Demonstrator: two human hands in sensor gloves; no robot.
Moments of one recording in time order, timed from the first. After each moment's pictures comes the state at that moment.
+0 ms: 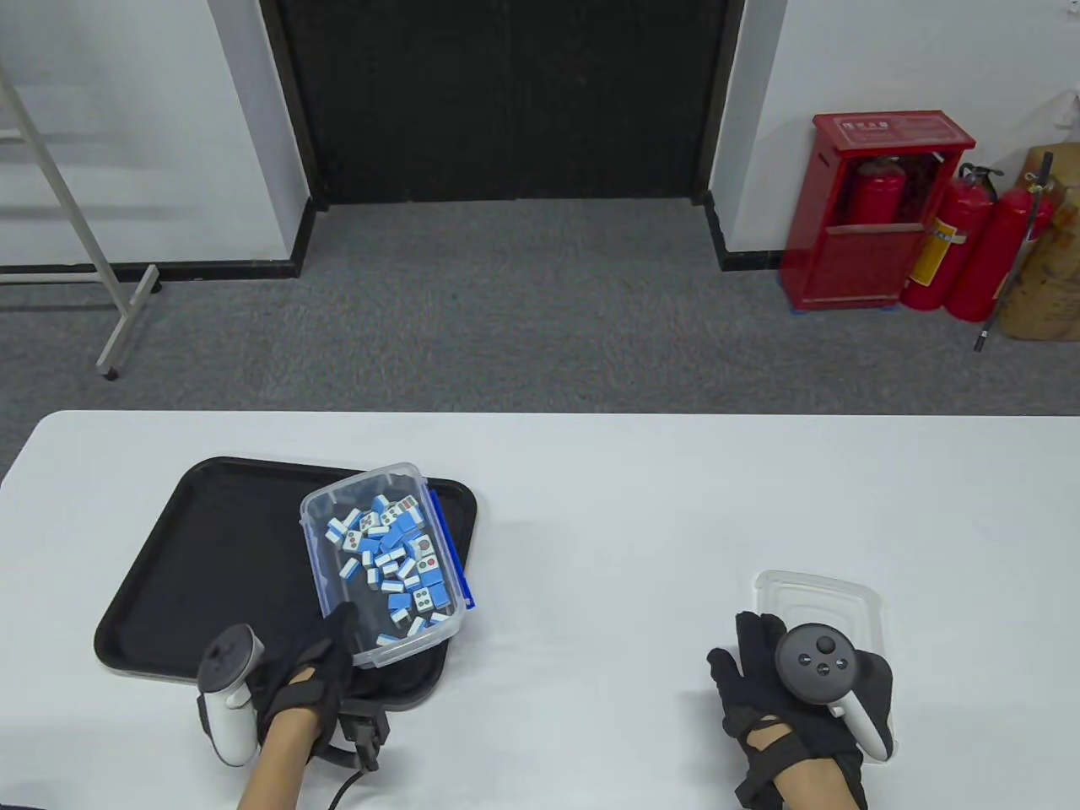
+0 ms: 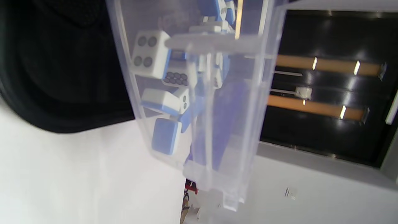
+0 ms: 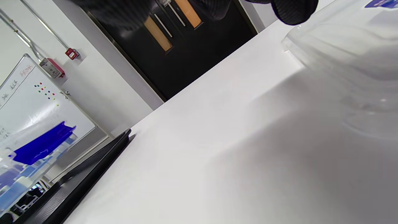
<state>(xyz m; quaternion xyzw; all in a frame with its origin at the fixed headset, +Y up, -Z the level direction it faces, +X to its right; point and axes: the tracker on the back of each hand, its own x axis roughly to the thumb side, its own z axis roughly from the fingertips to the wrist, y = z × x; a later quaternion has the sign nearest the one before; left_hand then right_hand) -0.301 -0.778 -0.324 -0.10 0.16 0.74 0.65 0.226 -0.734 -0.303 0.01 0.05 0.94 0.33</state>
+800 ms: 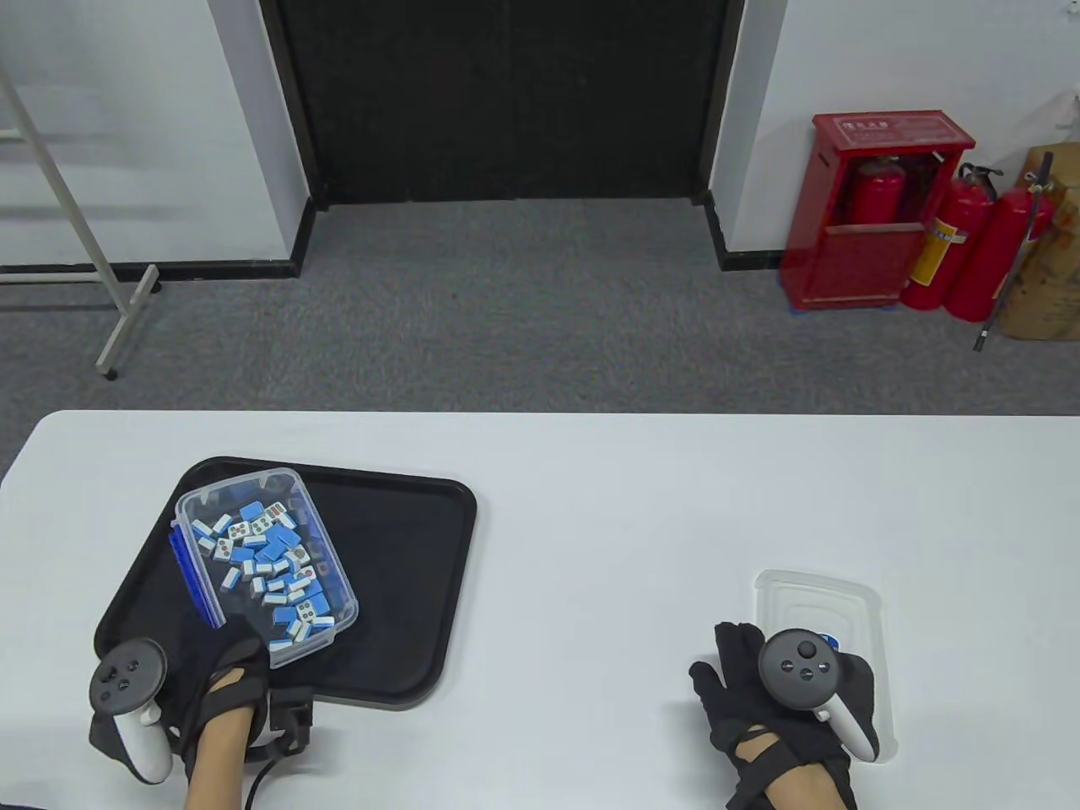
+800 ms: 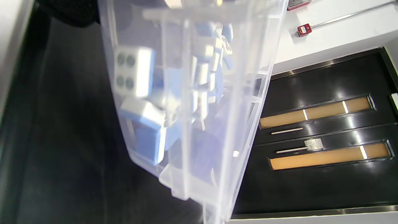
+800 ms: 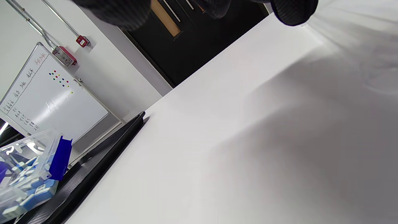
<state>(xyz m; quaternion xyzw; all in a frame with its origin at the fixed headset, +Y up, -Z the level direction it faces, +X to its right) -0.379 -0.757 -0.310 0.07 0.26 0.56 0.78 0.213 -0.739 -0.298 0.04 0.08 0.94 0.34</state>
